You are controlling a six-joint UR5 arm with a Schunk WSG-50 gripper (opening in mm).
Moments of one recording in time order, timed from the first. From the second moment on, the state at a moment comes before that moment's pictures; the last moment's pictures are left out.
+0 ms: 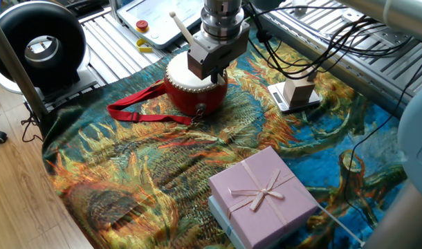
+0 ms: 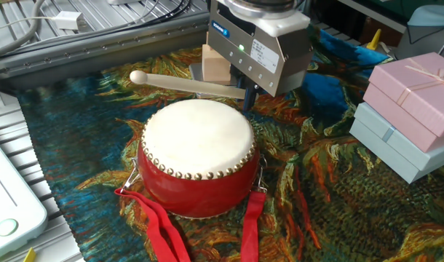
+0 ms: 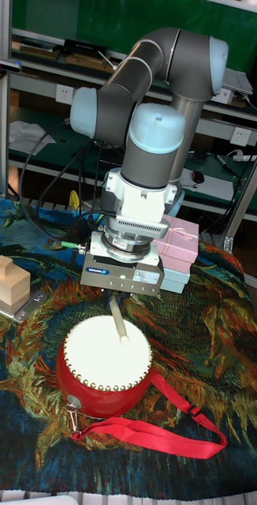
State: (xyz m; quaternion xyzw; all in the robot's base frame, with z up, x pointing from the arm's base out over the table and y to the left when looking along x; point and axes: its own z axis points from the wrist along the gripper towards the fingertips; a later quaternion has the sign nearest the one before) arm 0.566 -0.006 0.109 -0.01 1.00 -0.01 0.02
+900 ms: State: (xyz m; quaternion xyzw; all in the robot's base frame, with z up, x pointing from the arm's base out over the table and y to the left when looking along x) arm 0.571 -0.007 0.098 -0.01 1.00 -0.02 0.02
